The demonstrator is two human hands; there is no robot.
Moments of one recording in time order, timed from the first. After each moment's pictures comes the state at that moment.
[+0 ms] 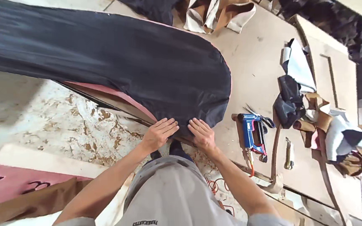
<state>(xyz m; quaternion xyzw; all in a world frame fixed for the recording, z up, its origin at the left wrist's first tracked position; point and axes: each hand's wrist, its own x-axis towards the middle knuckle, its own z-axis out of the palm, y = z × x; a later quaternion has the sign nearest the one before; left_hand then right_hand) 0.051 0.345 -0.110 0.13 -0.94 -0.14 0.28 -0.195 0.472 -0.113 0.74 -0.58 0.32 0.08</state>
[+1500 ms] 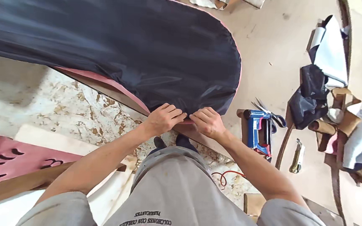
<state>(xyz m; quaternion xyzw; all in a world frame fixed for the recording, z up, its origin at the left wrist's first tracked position) -0.005 0.316 -0.073 0.07 -0.97 -0.09 0.23 -0.243 0.432 -0.073 0.83 -0.49 0.27 0.05</state>
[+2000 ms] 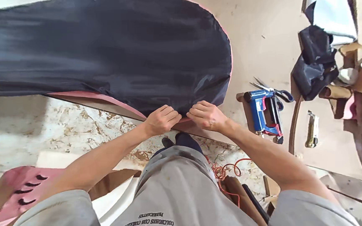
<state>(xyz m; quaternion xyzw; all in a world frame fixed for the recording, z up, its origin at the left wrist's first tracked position) -0.012 0.303 -0.089 -0.04 -0.95 -0.08 0.28 -0.247 0.435 -0.070 0.86 -0.44 0.24 0.04</state>
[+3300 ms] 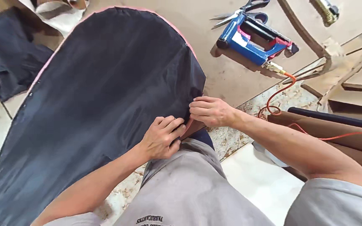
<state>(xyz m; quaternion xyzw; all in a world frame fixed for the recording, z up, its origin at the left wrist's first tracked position) -0.046 0.227 -0.064 -0.32 -0.93 -0.18 0.01 -0.191 0.483 -0.102 0.68 -0.67 0.27 0.13</state>
